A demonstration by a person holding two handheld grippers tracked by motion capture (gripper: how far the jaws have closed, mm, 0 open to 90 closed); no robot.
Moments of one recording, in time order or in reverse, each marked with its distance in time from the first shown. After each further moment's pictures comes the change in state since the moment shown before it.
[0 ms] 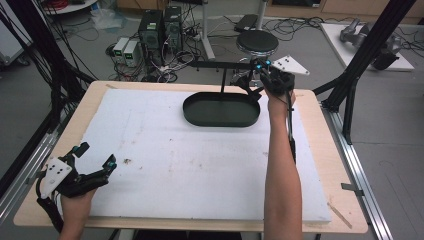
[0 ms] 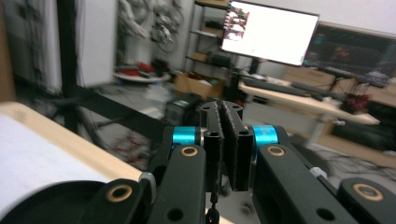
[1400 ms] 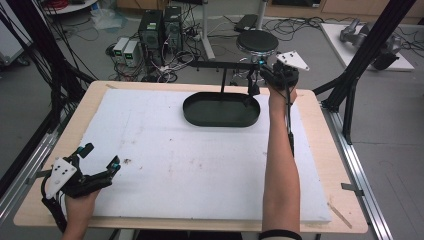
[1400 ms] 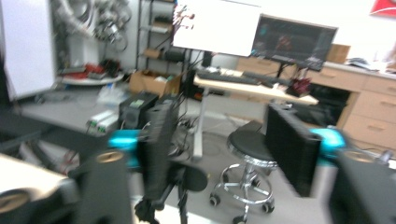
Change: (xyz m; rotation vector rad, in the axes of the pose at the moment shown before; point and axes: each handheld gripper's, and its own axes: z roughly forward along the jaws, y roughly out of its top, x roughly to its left) left arm -0.004 -0.005 0.003 0.004 -0.017 0.000; right arm -0.016 0.002 0.007 -0.002 -0.213 0.072
